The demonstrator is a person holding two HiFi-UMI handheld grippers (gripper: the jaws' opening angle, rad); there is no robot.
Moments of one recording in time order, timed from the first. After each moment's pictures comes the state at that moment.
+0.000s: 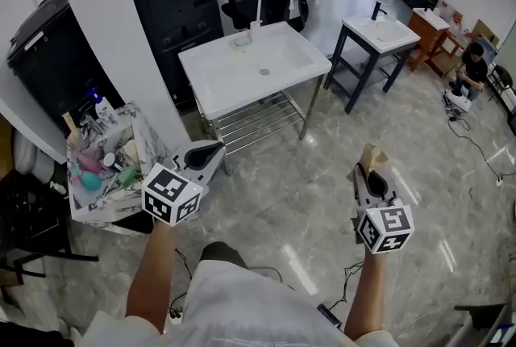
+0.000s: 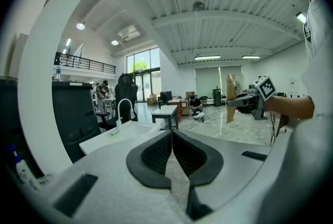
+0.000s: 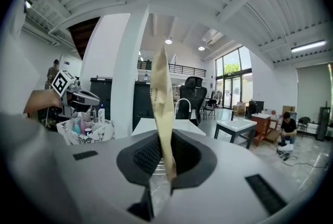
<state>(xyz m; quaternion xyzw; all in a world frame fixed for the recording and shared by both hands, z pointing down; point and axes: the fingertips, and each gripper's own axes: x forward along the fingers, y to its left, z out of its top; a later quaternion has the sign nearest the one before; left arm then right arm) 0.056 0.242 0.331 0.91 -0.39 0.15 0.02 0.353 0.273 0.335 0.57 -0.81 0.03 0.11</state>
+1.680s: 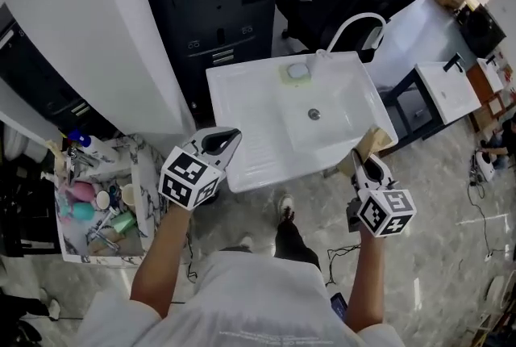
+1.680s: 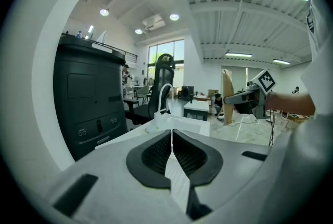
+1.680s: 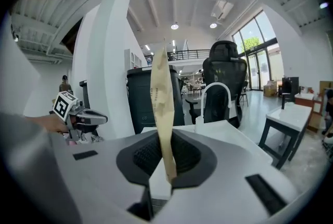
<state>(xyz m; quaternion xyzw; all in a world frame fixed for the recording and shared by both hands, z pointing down) -0.100 -0.163 0.416 0.86 -0.47 0.15 0.10 0.157 -0.195 0.393 0.45 -0.87 0.13 0.12</state>
